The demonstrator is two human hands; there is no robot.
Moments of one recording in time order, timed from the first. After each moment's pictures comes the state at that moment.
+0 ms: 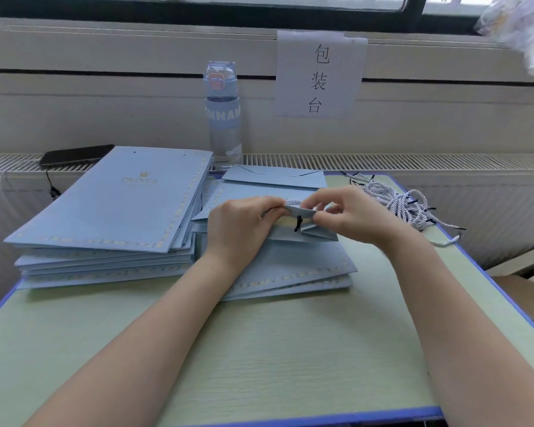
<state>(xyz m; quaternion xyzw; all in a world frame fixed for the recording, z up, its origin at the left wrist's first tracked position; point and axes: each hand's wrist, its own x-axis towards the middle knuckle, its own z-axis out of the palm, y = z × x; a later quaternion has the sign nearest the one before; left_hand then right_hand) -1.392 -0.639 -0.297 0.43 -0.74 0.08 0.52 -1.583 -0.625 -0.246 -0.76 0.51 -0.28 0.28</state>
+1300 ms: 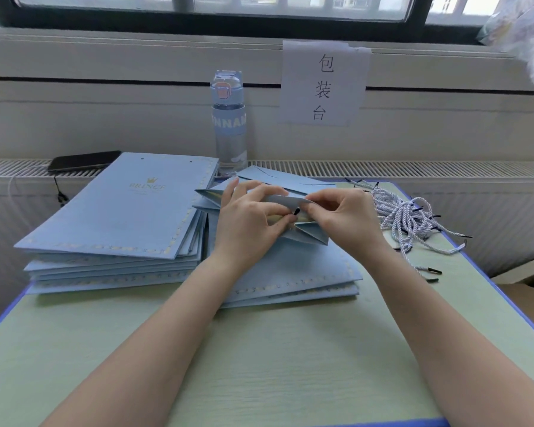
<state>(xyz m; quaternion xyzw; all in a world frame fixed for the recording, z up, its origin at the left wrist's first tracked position) -1.390 -0.643 -0.288 0.44 -0.78 0.05 0.43 -1.553 -0.629 -0.260 -0.68 0.53 -0.48 0.16</state>
